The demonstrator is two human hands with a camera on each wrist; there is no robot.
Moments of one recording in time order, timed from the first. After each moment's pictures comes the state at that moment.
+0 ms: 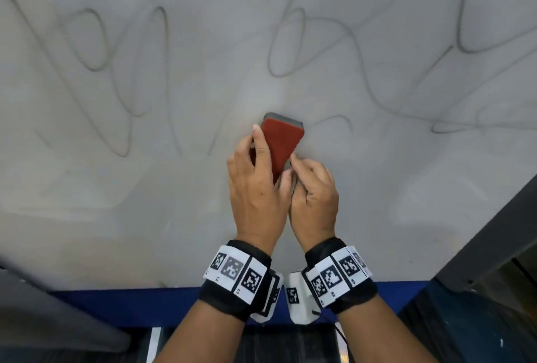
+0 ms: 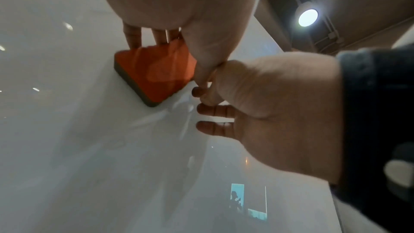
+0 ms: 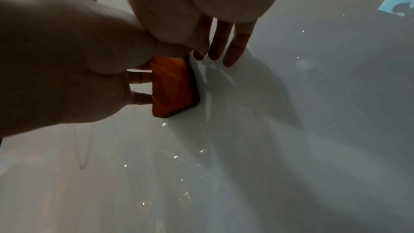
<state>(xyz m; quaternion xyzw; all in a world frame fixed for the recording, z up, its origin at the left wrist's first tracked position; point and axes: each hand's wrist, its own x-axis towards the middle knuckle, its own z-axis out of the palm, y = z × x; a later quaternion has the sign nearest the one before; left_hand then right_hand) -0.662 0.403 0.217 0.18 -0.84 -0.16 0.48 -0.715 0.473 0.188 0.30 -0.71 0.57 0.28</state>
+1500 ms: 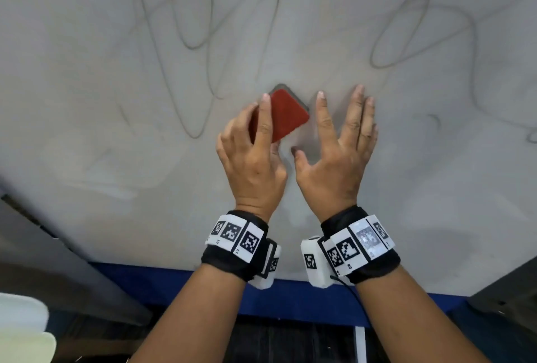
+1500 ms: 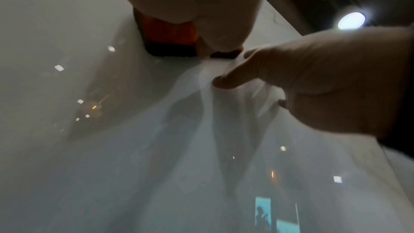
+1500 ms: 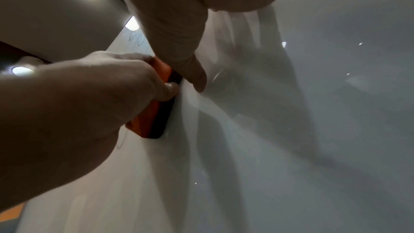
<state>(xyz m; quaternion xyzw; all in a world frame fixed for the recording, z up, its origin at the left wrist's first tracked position) -0.623 0.302 0.228 0.19 -0.79 -0.08 0.57 -0.686 0.398 0.239 0.31 -0.81 0.34 0.36</state>
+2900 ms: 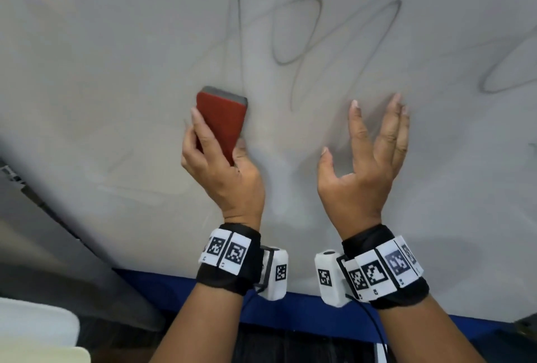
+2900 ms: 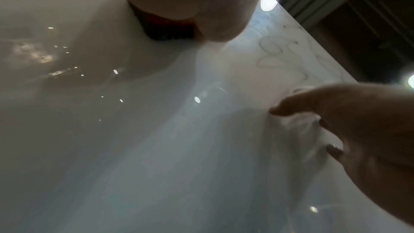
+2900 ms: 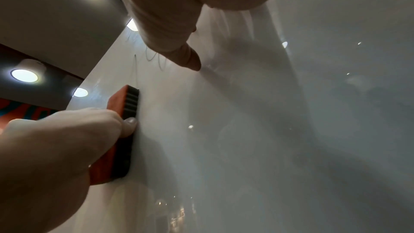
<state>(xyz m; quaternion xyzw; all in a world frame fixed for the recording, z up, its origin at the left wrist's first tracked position) -0.575 0.189 0.225 0.32 -0.64 -0.21 0.67 -0.652 0.322 0.246 0.30 -0.75 0.42 0.42</state>
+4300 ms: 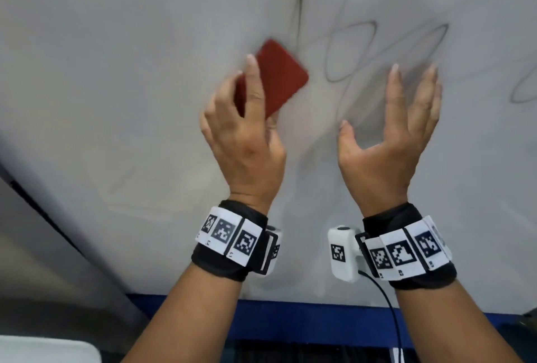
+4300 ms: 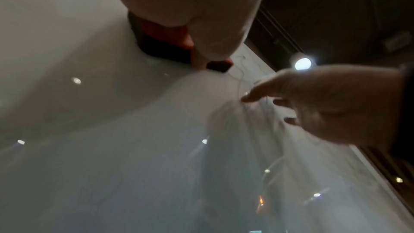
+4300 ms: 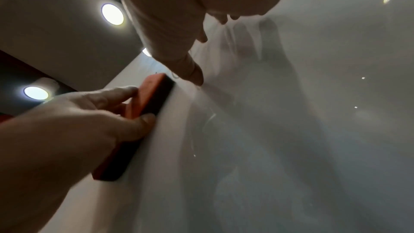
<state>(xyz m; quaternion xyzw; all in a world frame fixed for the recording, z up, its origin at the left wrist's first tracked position) -0.542 0.151 0.297 0.20 -0.74 -0.07 0.64 -0.625 0.282 0.296 0.27 -0.74 0.44 0.43</state>
